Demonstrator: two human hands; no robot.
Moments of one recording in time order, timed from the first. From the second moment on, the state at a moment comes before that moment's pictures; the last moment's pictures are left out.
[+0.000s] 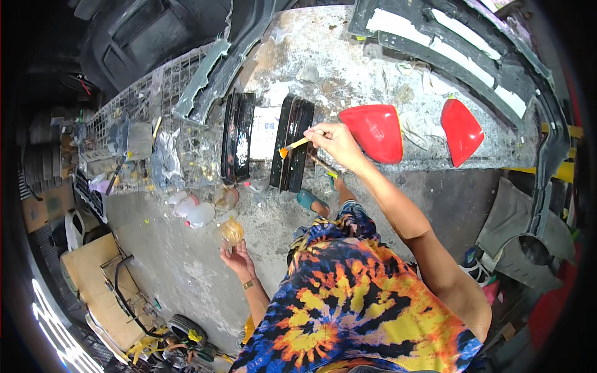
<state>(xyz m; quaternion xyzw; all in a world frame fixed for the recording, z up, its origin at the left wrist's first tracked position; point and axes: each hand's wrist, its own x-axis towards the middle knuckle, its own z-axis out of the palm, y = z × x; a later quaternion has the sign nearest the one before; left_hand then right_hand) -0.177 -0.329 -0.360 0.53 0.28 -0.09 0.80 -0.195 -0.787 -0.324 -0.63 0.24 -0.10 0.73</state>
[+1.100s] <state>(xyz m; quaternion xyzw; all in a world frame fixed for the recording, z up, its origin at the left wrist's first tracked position) -0.185 -0.373 -0.273 0.53 0.34 0.03 0.78 -0.166 -0.880 -0.257 -0.53 0.37 -0.12 0.76</state>
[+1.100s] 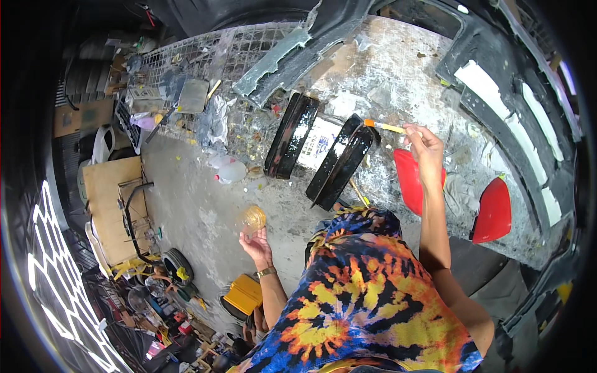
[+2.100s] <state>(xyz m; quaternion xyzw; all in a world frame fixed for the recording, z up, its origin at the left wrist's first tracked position) -0.122 -0.248 -0.327 0.51 0.30 -0.04 0.81 -0.076 -0.677 -0.234 -0.85 0.22 -0.24 0.42</state>
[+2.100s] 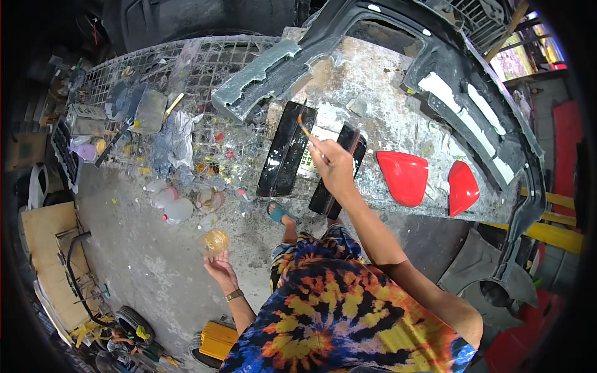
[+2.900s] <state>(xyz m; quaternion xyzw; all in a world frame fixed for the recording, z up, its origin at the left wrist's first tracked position) -0.118 -0.268 -0.353 0.50 0.24 -0.08 0.83 0.029 -0.753 -0.157 -0.99 -0.01 0.07 0.08</state>
